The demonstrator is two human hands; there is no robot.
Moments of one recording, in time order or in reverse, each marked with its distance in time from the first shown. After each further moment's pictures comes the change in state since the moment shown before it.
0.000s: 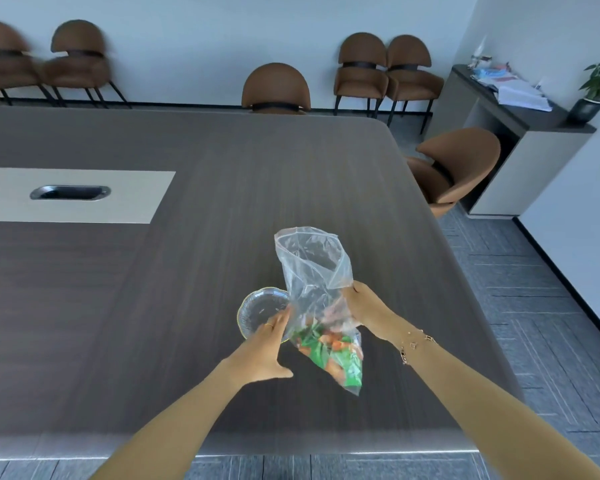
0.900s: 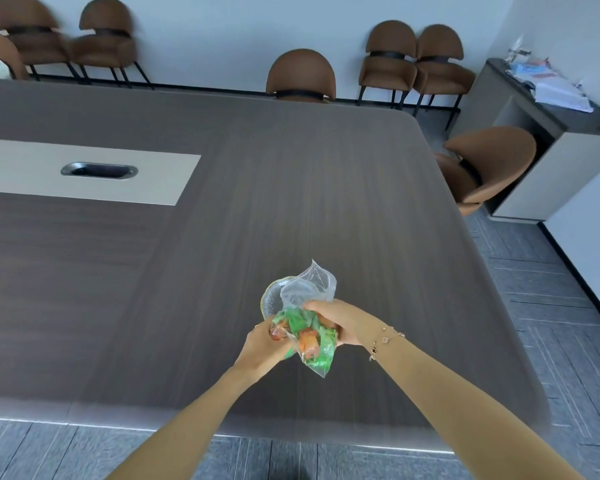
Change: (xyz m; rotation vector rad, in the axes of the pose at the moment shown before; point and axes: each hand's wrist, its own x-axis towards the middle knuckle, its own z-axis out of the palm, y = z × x) left_hand -0.039 -0.010 -0.005 -0.741 0.270 -0.406; right_hand 0.014 -0.003 0.085 0.172 -0.374 0.334
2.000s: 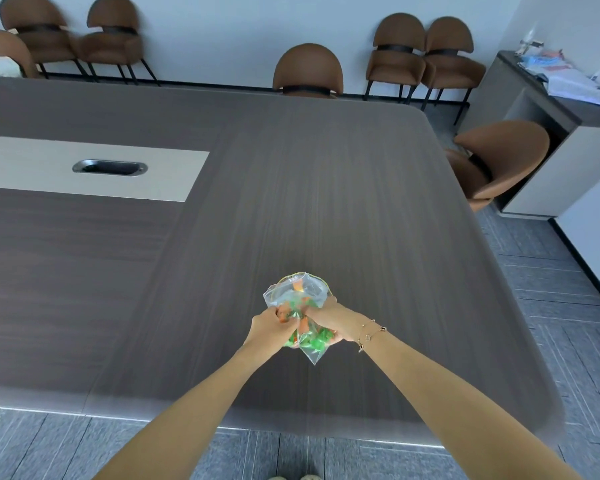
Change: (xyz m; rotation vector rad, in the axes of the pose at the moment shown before) left_hand 0.012 0.014 -0.013 0.129 0.099 -0.090; right_hand 0.028 -0.001 0.032 -0.242 0.194 0.060
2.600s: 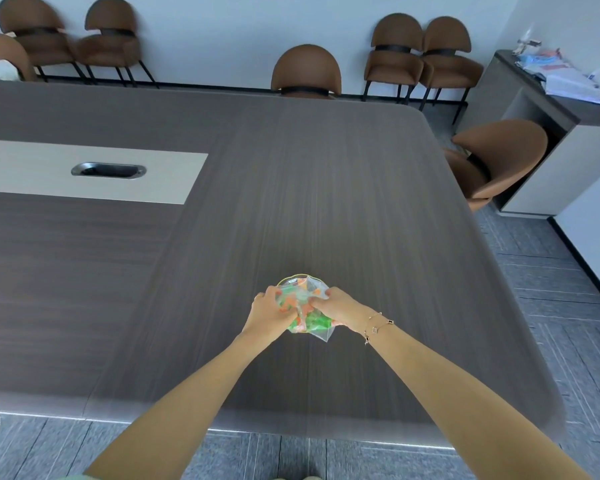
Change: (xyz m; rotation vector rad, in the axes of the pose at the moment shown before) left_hand 0.018 0.011 -0.010 0.061 0.054 0.105; right_hand -0.021 -0.015 -0.018 -0.144 0.135 -0.188
